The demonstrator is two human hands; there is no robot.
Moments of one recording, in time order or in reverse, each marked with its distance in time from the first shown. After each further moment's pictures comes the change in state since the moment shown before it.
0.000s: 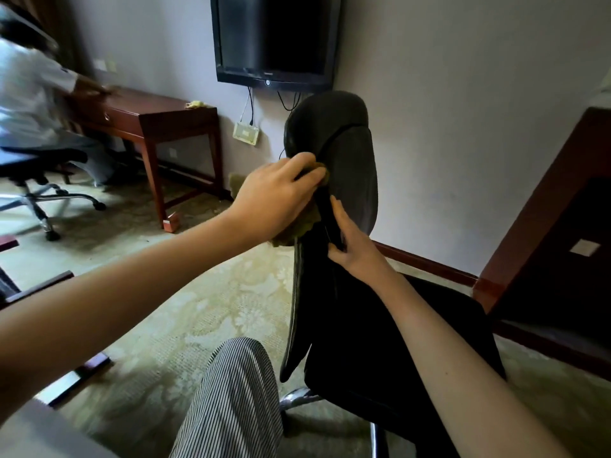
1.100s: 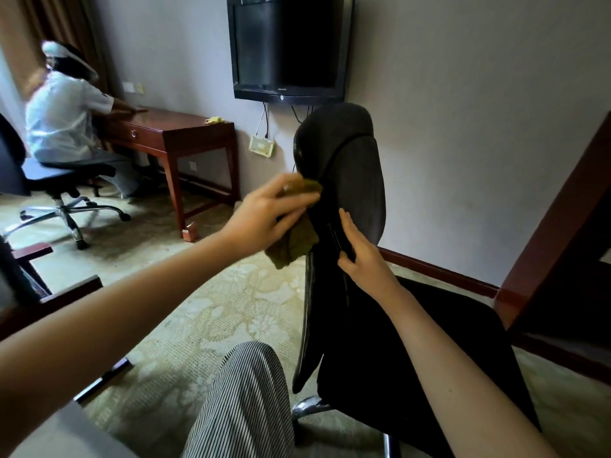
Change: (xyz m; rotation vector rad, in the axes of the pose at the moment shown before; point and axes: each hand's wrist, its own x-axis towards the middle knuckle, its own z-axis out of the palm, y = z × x) left_hand -0.031 -0.009 0.001 -0.355 0.024 -0.113; right_hand -0.020 -0.002 0.008 0.042 0.105 -0.060
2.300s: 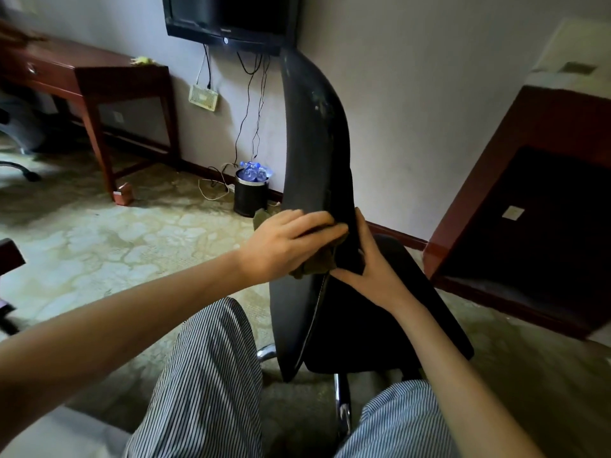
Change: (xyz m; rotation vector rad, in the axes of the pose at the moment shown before) left_hand -0.049 0.086 0.065 -0.090 0.073 0.359; right_hand -0.119 -0.021 -0.017 0.097 0.017 0.150
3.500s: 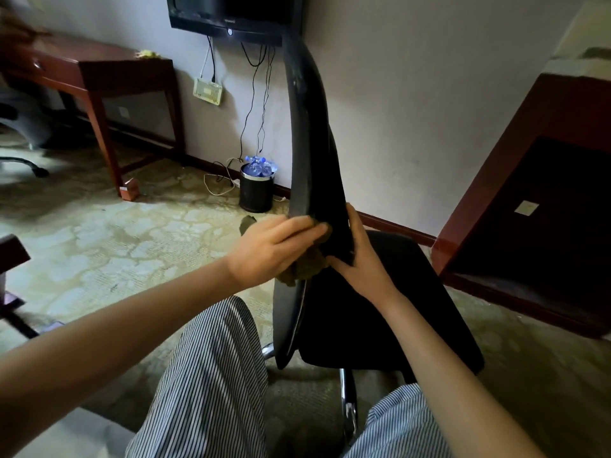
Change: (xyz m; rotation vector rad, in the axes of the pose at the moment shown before) left_hand -0.032 -0.008 0.010 0.004 0.009 -0.095; right_hand 0.027 0.033 0.019 -0.015 0.088 0.012
